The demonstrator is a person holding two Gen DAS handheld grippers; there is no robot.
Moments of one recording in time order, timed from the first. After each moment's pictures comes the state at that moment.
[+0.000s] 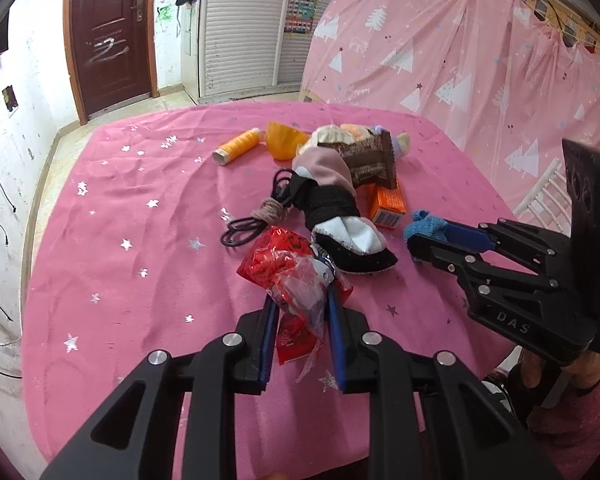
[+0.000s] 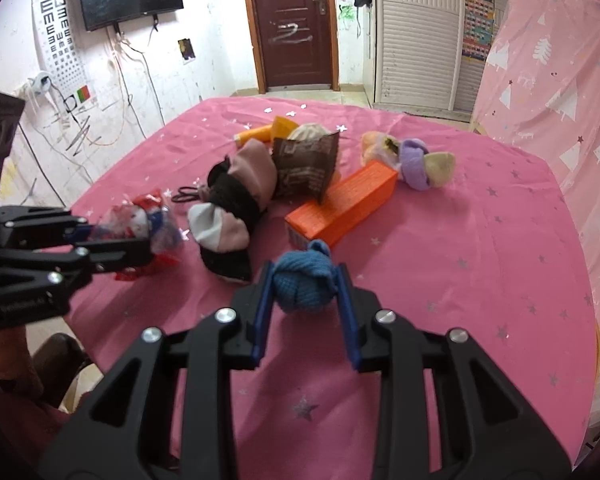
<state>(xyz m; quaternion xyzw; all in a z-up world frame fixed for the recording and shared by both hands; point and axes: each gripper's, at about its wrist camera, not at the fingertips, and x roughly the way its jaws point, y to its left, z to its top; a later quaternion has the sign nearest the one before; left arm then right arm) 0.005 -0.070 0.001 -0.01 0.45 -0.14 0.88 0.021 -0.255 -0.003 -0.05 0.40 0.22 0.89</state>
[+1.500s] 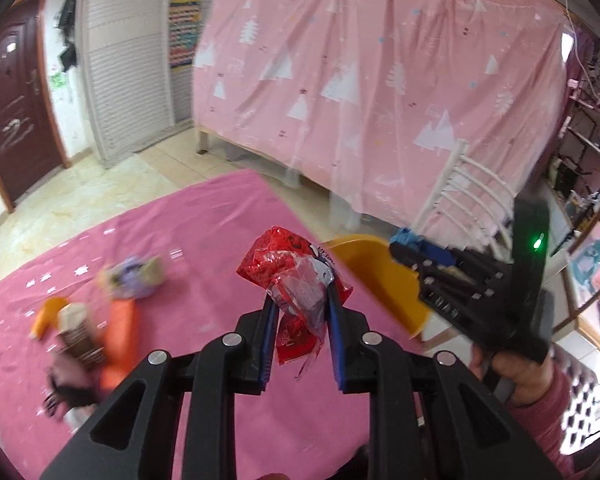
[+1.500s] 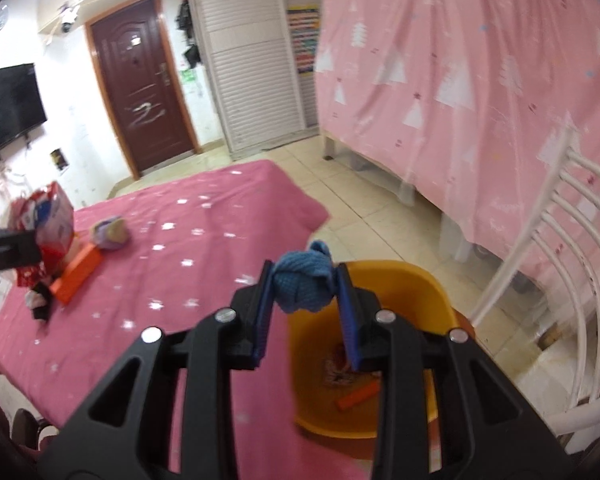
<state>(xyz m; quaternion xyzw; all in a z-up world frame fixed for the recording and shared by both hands) 0.040 -0.320 0.083 0.07 0.41 -0.30 0.86 0.012 -0.531 0.009 0.09 0.34 -0.01 0.94</state>
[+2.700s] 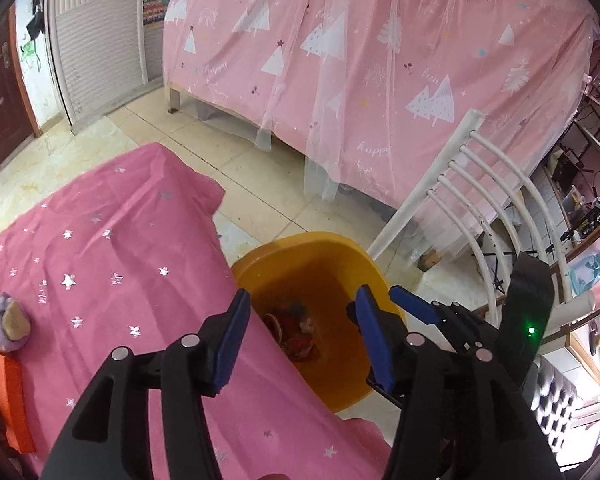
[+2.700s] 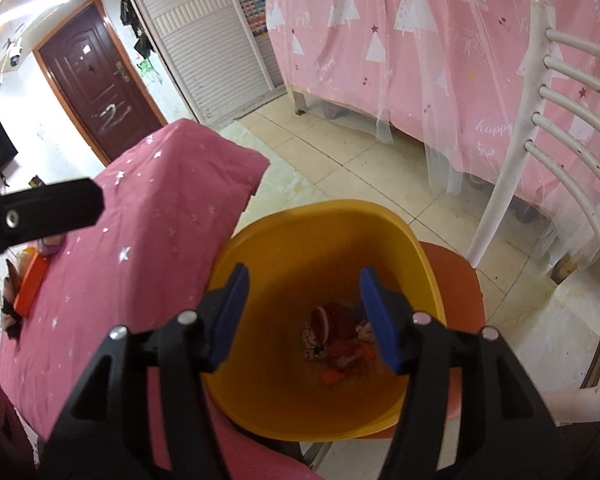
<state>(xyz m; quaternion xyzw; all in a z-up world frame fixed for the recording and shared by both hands) 0.102 -0.450 0.020 0.06 0.48 -0.30 0.82 0.035 -0.592 -0.061 0.17 0.40 -0.04 0.90</state>
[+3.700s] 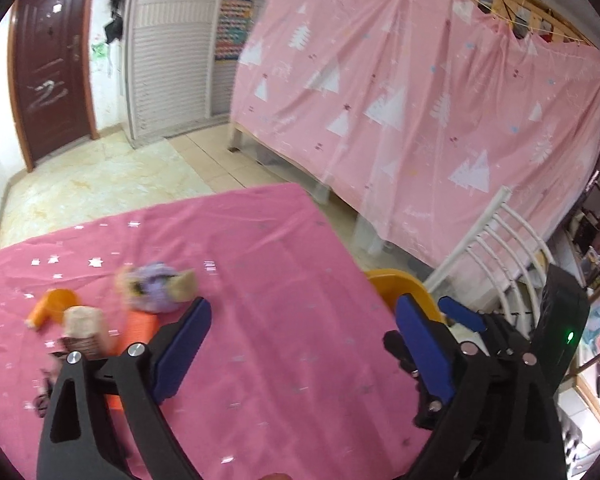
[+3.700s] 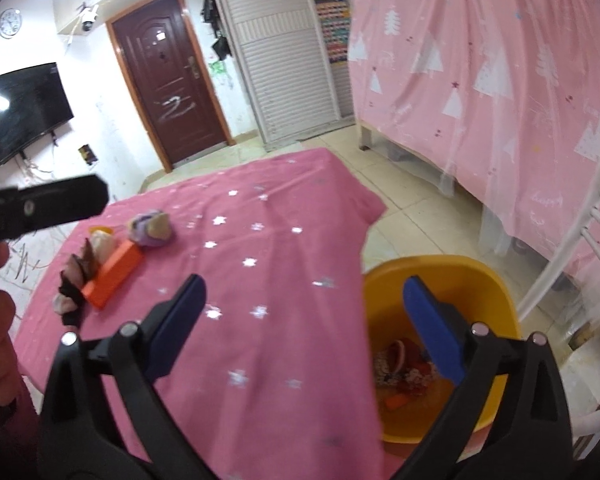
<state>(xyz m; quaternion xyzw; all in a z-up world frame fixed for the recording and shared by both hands) 0.084 -0.282 0.073 0.00 0.40 -0.23 0.89 0.035 -0.477 0.005 0.10 0.34 0.06 0.93</state>
